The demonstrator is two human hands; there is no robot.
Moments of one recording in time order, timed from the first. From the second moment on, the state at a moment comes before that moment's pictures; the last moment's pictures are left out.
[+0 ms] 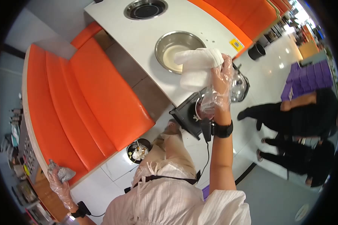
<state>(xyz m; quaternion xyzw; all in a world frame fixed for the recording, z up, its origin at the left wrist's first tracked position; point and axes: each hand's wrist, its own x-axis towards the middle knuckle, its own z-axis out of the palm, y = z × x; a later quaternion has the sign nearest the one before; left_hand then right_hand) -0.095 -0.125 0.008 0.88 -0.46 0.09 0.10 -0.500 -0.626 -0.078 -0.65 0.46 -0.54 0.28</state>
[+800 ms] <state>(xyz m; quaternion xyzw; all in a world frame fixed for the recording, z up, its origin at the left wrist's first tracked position) -0.241 -0.513 -0.043 0.72 -0.61 -0.12 0.31 -0.489 -0.833 -0.040 -0.70 0.38 -0.51 0.32</state>
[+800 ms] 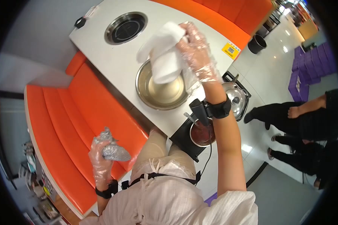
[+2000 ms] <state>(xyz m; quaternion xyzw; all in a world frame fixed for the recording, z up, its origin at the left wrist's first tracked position) -0.282 -0.819 -0.276 0.17 -0.93 -0.16 -0.28 -0.459 -0.727 -0.197 -0.37 0.71 -0.47 0.37</state>
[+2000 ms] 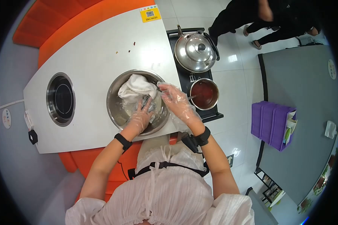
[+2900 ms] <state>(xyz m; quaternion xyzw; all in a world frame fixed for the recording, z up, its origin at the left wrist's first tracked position) -0.262 -0.833 -0.217 0.29 -0.90 -0.27 0.16 -0.366 -0.775 -0.233 0.21 0.32 -0.63 0.67</state>
